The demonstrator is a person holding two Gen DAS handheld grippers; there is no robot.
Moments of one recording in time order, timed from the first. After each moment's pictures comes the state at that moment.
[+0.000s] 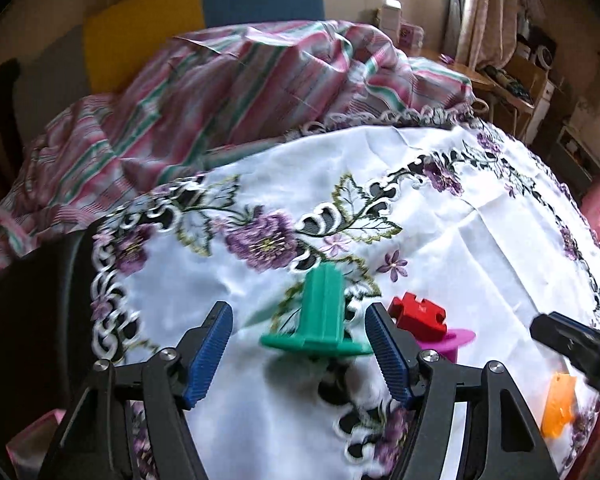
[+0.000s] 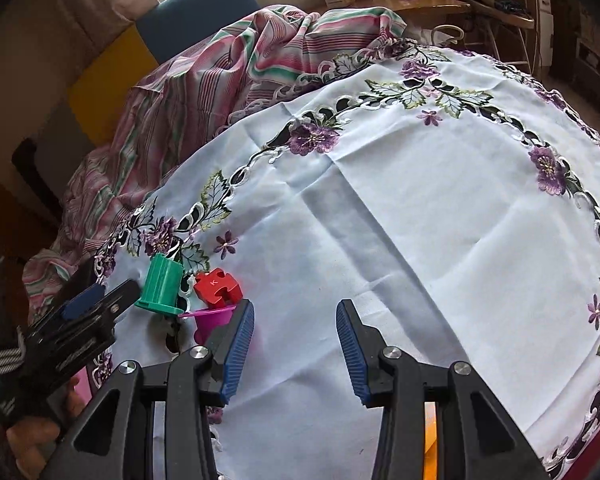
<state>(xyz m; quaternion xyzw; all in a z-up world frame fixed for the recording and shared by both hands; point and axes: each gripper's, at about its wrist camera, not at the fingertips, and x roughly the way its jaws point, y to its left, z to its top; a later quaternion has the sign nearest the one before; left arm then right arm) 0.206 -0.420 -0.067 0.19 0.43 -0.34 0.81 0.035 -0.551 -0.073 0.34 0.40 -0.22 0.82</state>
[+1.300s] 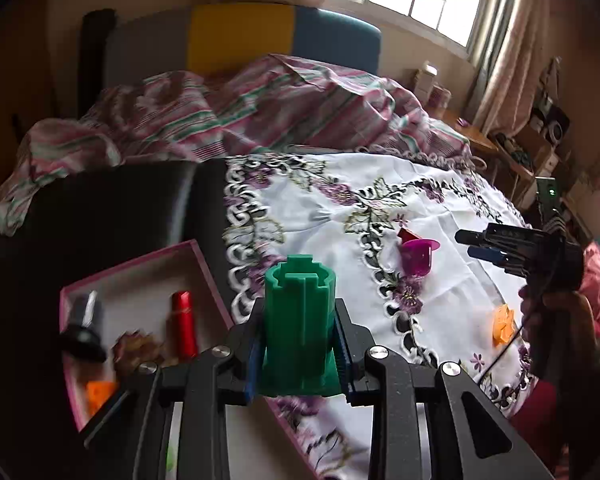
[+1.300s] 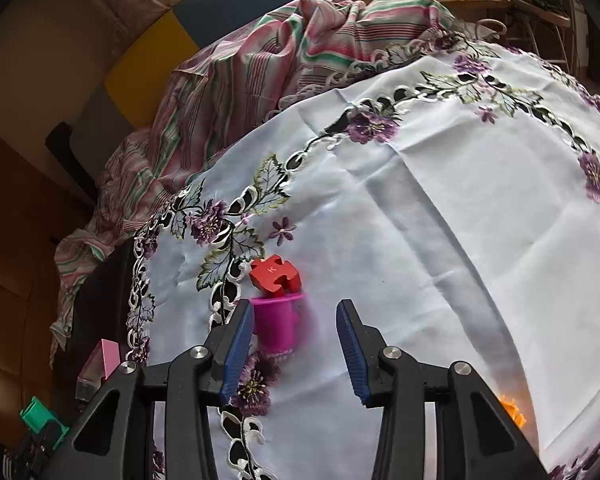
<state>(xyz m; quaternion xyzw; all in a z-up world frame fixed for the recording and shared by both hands) 0.111 -0.191 0.007 0.06 0.42 -0.30 0.85 0.055 -0.534 -0.066 0.35 0.40 -0.15 0.83</state>
